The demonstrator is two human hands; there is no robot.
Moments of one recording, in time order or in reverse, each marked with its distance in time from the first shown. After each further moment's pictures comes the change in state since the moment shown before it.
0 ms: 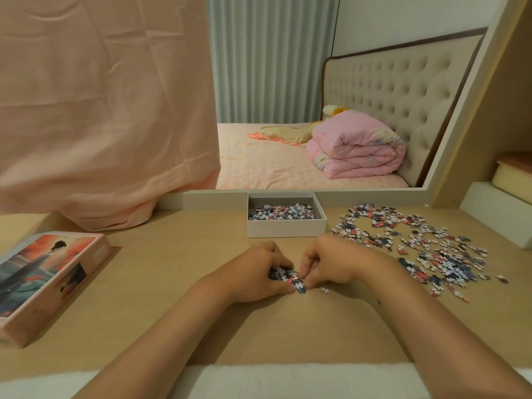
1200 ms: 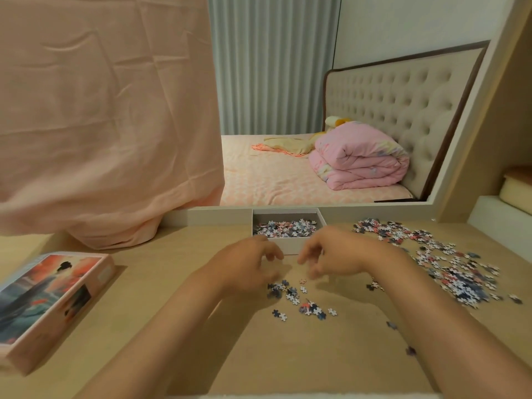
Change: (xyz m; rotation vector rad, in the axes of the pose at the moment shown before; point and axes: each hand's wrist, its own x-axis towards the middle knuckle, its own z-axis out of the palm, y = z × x) left_hand 0.011 -0.007 -0.048 0.150 0.045 -0.126; right_hand 0.008 -0.014 -0.039 -0.007 0.053 -0.053
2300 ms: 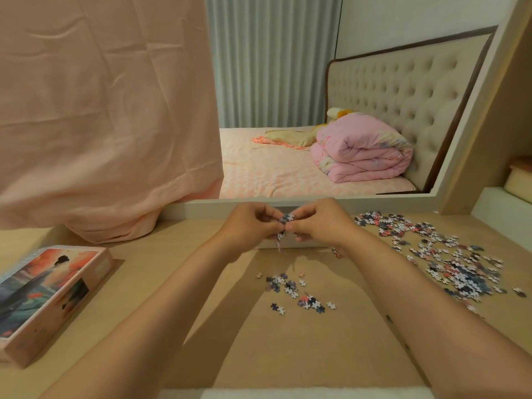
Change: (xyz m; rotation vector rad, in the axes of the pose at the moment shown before) left_hand 0.034 0.012 -0.013 -0.869 0.210 -0.268; right_hand 0.038 -0.004 0.009 0.739 0.372 0.051
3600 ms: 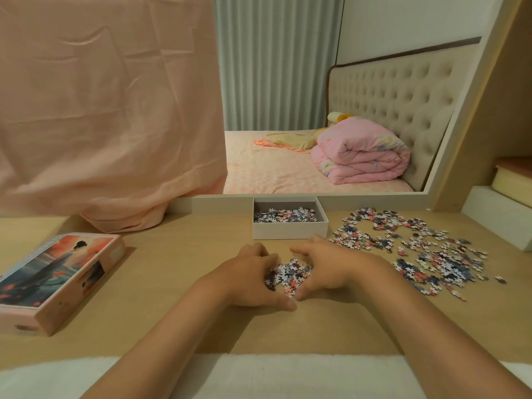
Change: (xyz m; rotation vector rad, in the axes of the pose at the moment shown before) left_hand -0.076 -0.036 0.010 0.967 -0.360 0.086; right_hand -0.058 0.030 0.003 -0.919 -0.391 -0.008
